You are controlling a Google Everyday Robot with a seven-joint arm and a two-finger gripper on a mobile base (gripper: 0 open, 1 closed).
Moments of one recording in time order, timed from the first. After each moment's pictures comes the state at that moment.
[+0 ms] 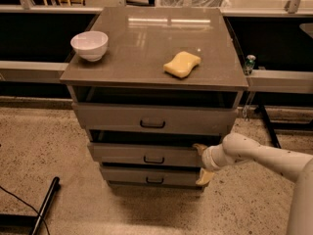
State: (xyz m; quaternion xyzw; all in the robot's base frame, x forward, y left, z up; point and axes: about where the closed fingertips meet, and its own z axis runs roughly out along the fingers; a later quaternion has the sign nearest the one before) arm 0.588 -0.177 0.410 -0.71 0.65 0.07 0.26
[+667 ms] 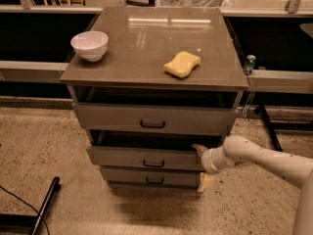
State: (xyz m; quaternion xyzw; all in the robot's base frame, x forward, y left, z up) arm 0.578 -0.173 0.411 -0.71 0.64 0.08 0.27
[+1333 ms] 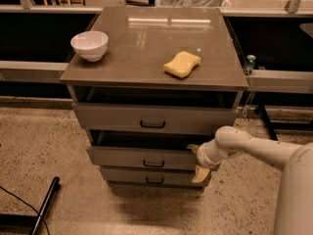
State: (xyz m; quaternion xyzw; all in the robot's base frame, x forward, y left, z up) arm 0.592 -0.164 0.418 -0.72 0.64 0.08 0.23
